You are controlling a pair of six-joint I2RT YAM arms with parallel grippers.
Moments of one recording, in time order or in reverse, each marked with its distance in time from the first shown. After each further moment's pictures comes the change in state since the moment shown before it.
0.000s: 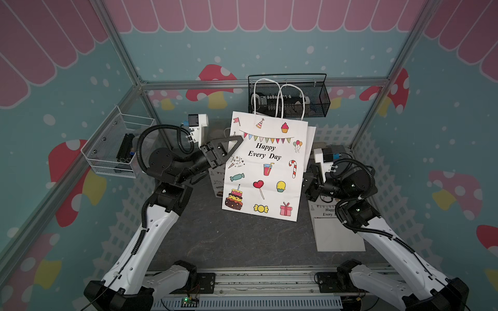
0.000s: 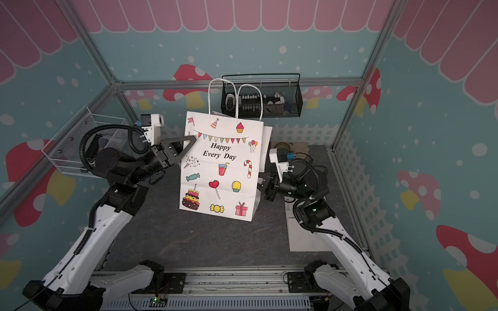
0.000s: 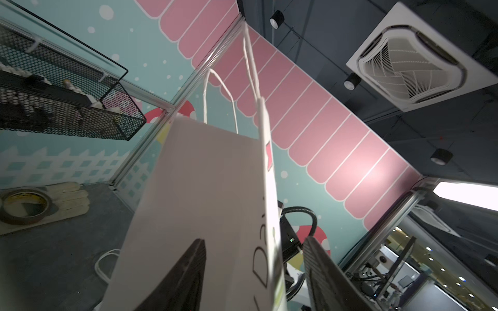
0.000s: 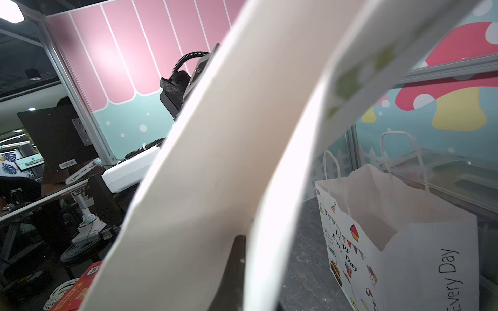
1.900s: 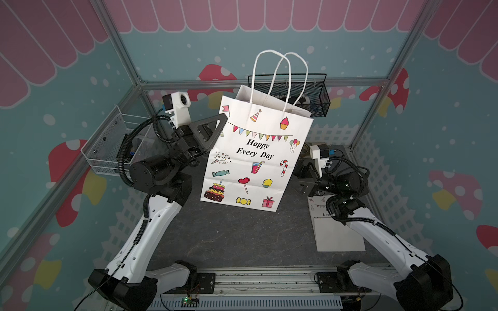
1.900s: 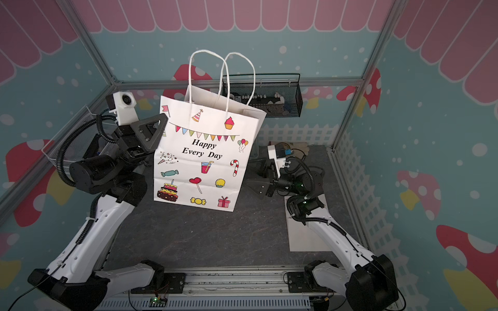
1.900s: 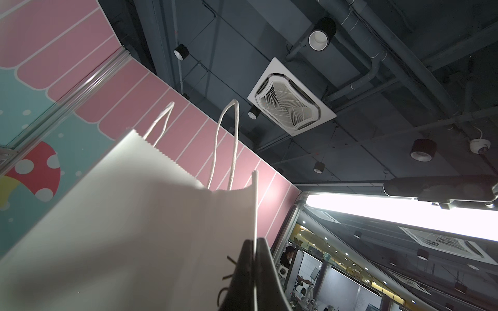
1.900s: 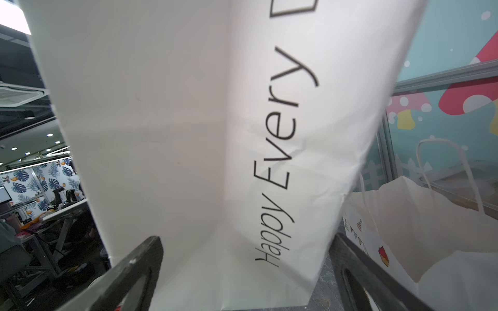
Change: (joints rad) left arm -0.029 0.124 0.150 0.674 -0.016 -0.631; right arm -0.026 0.158 -0.046 0.429 -0.110 0.252
